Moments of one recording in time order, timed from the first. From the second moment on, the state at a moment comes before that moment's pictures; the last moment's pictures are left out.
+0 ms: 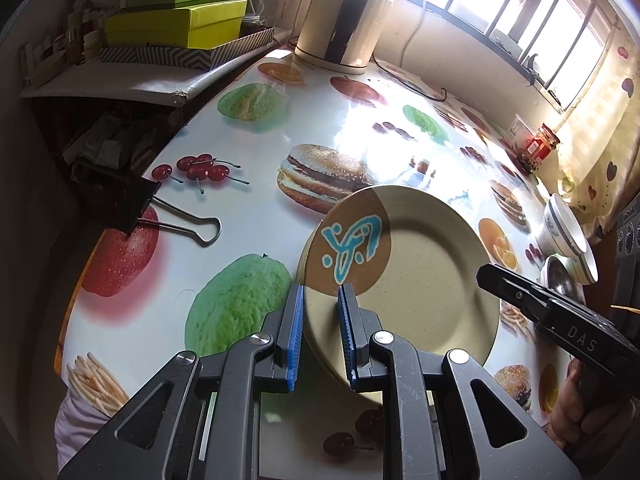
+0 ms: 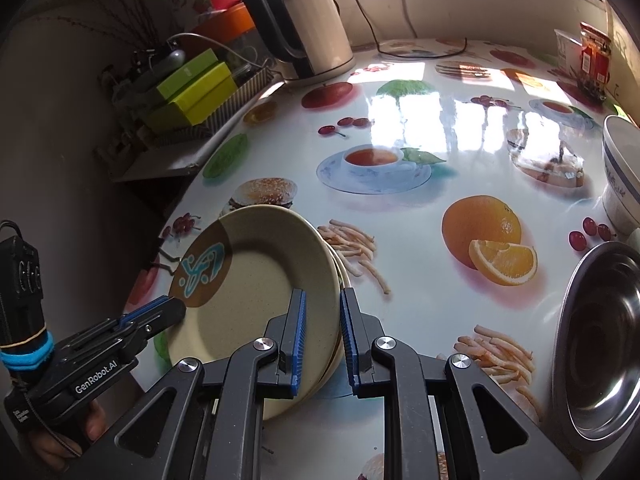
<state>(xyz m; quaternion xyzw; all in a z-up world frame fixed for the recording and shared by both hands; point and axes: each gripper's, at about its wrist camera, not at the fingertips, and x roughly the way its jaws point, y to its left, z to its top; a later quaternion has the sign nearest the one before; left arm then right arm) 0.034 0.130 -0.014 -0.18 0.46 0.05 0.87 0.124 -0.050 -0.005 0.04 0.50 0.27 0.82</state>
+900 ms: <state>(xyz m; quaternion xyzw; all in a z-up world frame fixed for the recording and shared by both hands) 0.034 0.127 -0.014 -0.17 0.46 0.06 0.87 0.124 -0.050 -0.011 0.04 0.50 0.27 0.82</state>
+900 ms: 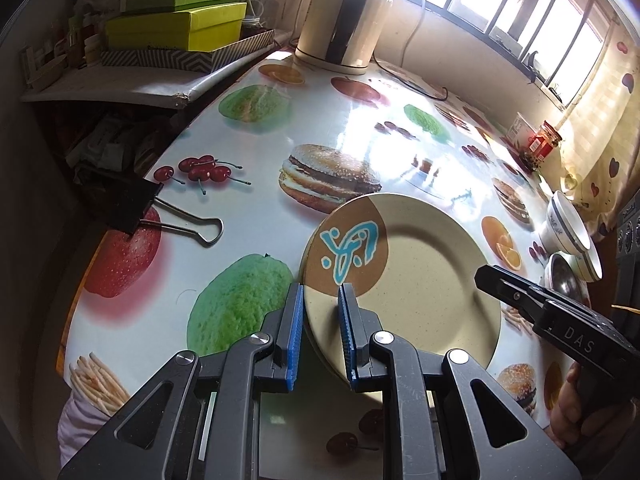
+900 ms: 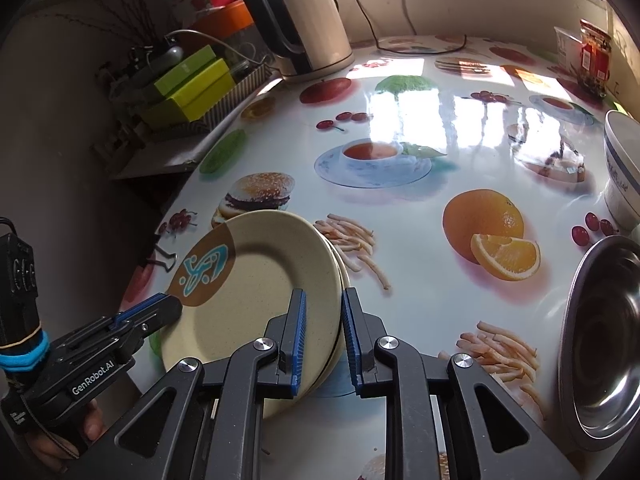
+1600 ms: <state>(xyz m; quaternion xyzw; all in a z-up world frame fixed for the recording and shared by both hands) 0.028 0.132 -0.023 -0.21 0.45 0.03 0.87 0.128 -0.064 -0.019 0.07 0.51 0.27 0.82</state>
